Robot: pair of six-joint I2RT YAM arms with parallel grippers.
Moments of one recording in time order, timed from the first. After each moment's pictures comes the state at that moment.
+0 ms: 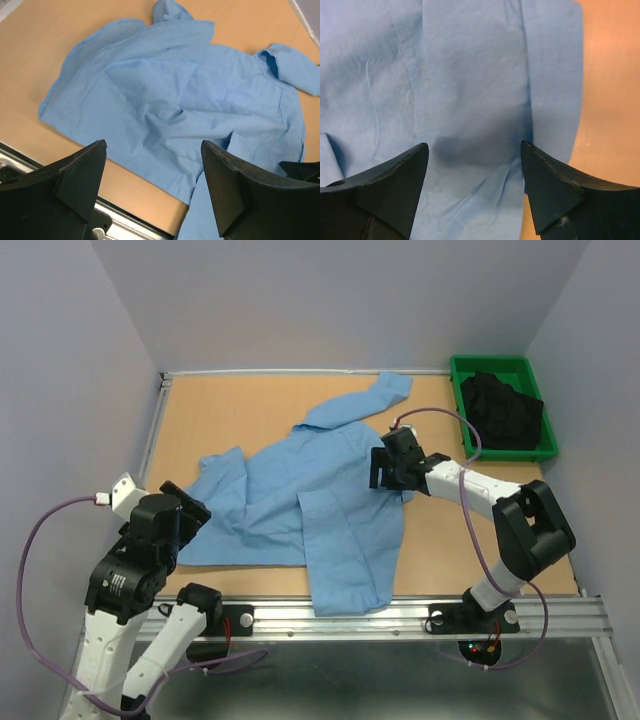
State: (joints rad) left arm -0.32 0.52 1.00 -1.21 -0.48 -0.93; right arm 0.53 1.62 0.99 -0.29 0.21 0.49
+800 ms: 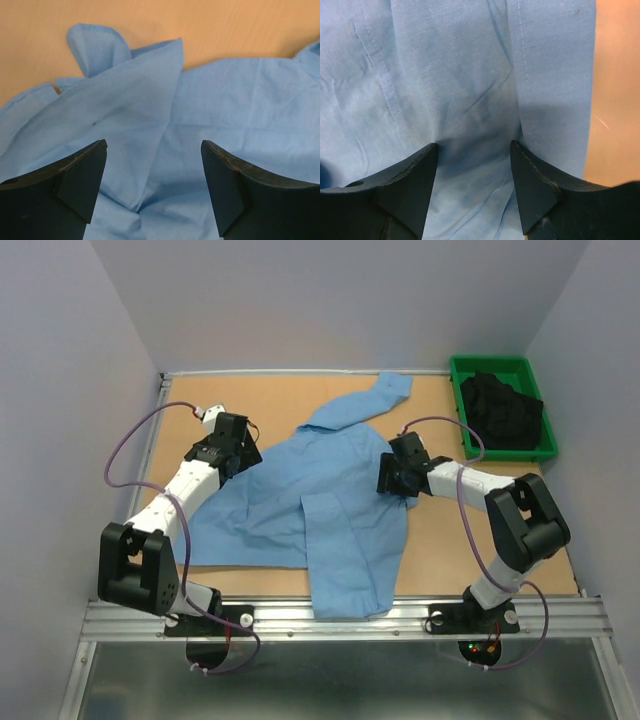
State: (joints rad) left arm -0.28 1.37 1.00 -0.50 -0.38 -0.61; right arm 0.45 1.69 0.97 -0.26 0.13 0.53
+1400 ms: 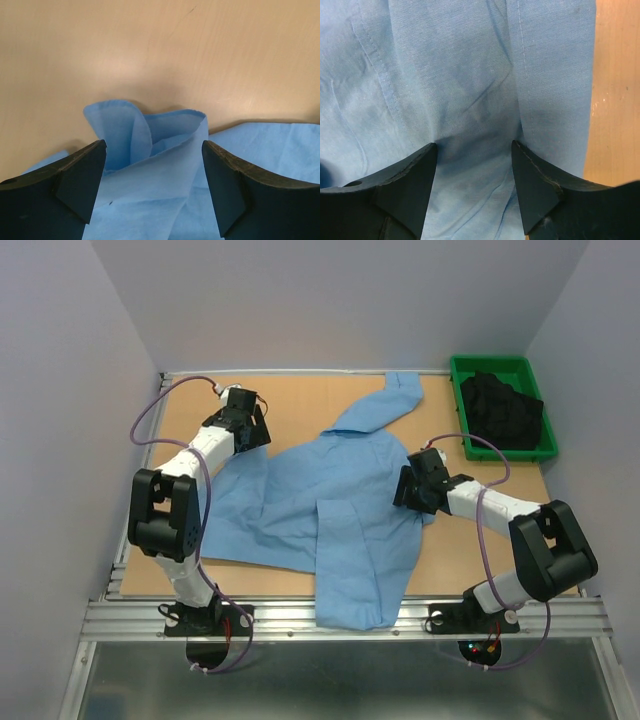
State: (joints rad) left arm -0.24 1.71 1.26 -0.43 -0.31 -0.48; right arm 0.40 1.47 0.74 -0.27 0.17 0.61
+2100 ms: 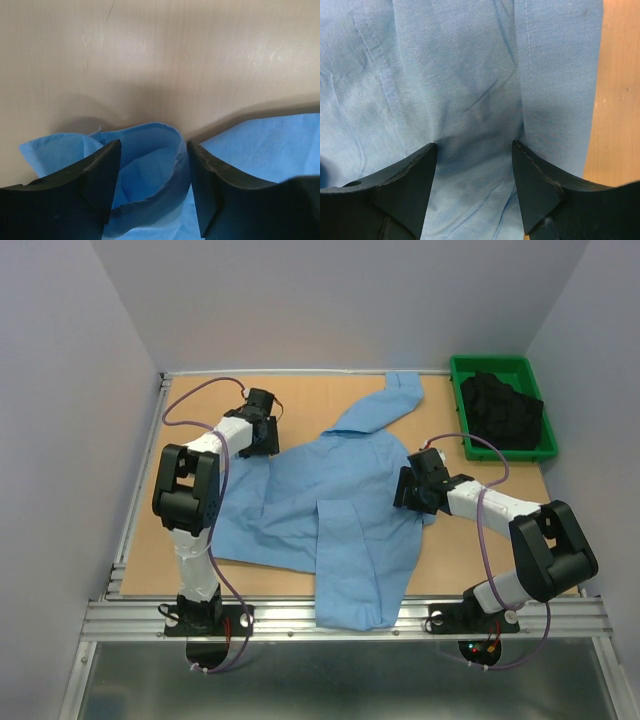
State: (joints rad) left arm -0.28 1.96 1.42 -0.50 -0.21 -0.34; right arm 0.40 1.47 0.74 -0.28 0.16 0.58
